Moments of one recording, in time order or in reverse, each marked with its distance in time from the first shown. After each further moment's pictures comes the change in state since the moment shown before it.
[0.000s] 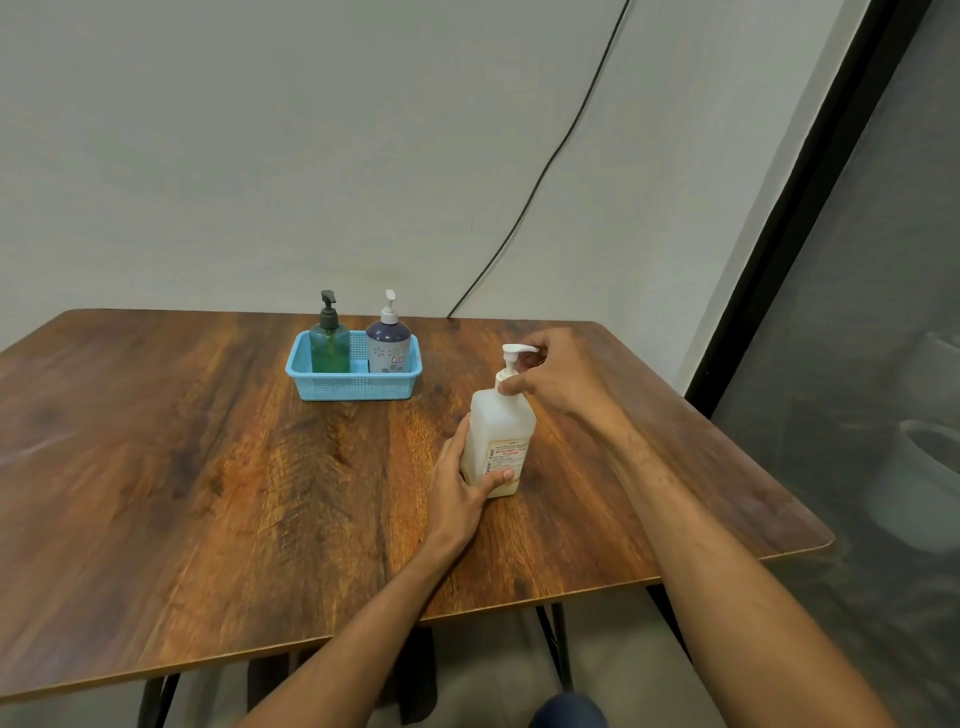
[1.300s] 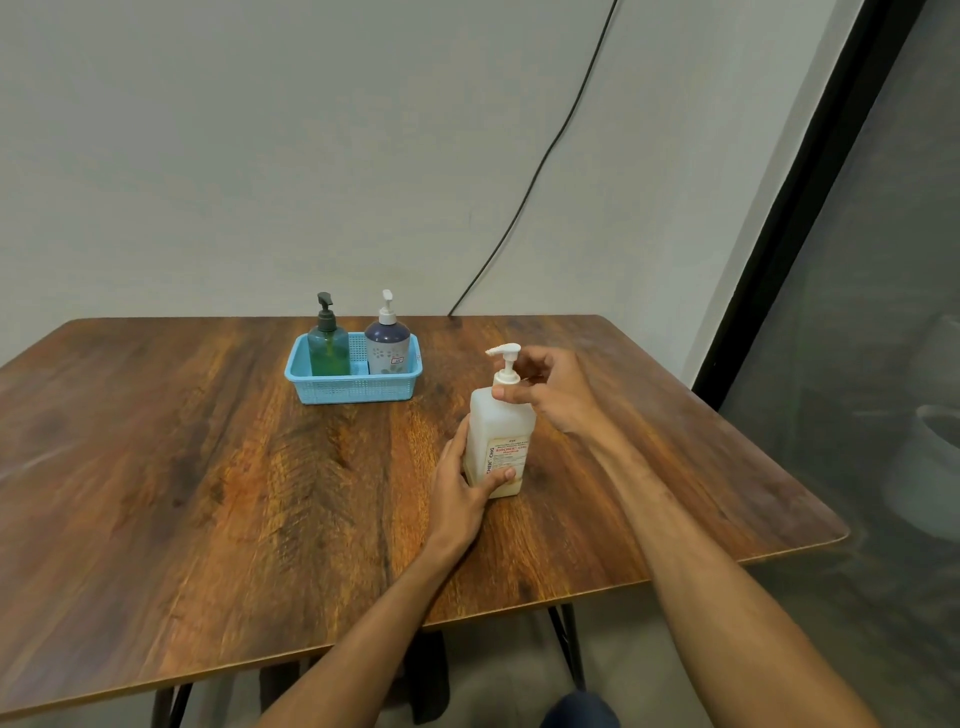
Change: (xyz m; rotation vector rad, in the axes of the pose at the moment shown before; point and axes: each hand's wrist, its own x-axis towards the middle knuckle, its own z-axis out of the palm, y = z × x) left_hand 0.003 -0.002 0.001 -0.033 -0.023 -0.041; right_hand 0.012 0.051 0.021 0.336 -0.027 -0.068
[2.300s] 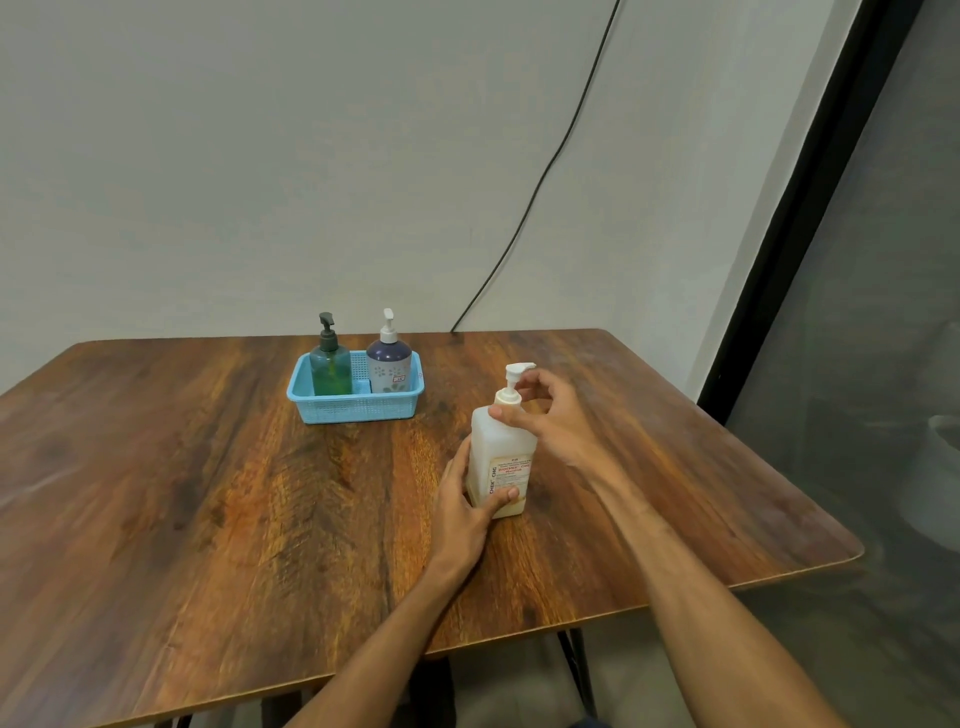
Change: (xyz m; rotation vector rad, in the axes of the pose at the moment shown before) left_hand 0.002 -0.002 0.000 -0.009 0.012 -0.008; right_hand -0.006 0.017 0.008 0.050 0.064 0.039
